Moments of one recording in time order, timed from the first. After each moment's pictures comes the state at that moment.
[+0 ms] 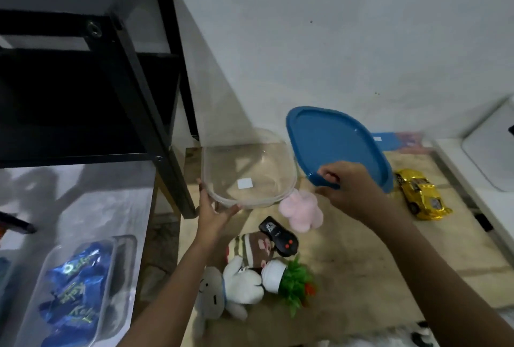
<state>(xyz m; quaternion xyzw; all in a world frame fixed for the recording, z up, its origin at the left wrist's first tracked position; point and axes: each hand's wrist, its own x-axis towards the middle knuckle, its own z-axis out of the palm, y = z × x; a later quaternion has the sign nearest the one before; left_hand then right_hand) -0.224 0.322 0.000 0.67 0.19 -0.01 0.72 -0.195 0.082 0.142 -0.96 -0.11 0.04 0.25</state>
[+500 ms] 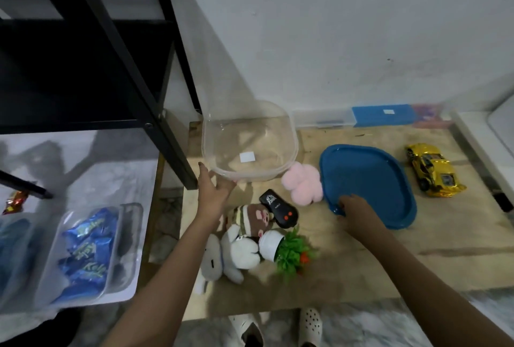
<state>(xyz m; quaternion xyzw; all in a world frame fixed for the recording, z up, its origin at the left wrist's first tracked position) -0.235 0.309 0.006 0.73 0.24 0.02 0.64 -0.233 0.014 0.003 -0.98 -0.01 0.18 0.12</state>
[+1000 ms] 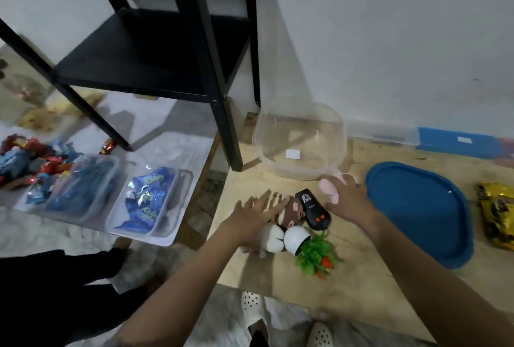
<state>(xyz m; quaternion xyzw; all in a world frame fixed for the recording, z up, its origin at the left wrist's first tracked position) -0.308 0.302 0.012 0.95 -0.05 -0.31 0.06 -0.187 0.086 0.005 -0.94 -0.14 0.27 0.13</state>
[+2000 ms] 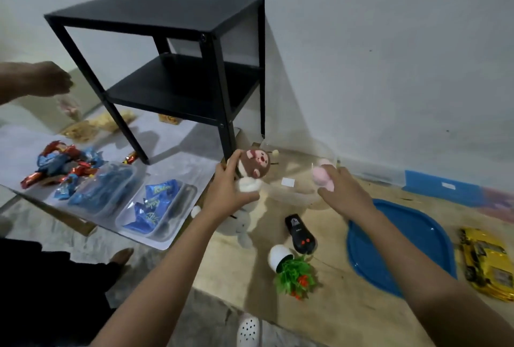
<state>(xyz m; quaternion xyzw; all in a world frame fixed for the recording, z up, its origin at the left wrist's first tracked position) -0.306 0.300 0.103 0.89 0.23 0.12 0.38 -0.176 0.078 0.098 -0.93 -0.24 0.13 0.24</state>
